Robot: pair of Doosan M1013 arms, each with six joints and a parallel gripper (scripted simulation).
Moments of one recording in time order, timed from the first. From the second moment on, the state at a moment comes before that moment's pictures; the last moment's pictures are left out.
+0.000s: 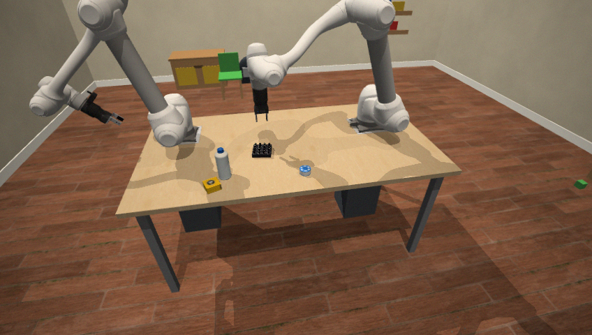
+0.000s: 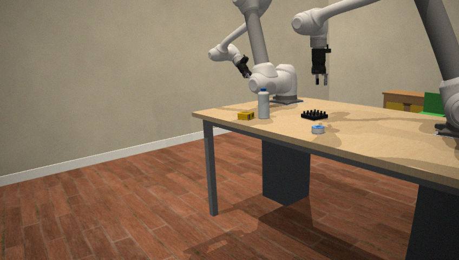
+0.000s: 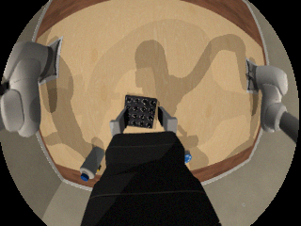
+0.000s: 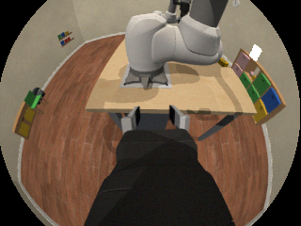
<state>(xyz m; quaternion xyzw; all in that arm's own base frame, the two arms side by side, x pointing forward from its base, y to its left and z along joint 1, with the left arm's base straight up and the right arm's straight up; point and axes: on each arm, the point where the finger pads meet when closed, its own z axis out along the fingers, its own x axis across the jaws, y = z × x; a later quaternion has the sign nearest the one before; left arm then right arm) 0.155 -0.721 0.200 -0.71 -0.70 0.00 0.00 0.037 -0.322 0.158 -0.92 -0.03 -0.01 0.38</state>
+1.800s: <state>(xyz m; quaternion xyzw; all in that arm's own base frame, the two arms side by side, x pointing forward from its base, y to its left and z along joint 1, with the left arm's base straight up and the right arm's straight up) 0.158 -0.590 0.200 -0.71 -0.70 0.00 0.00 0.037 -0.322 0.158 -0.92 -0.03 -0.01 0.38</state>
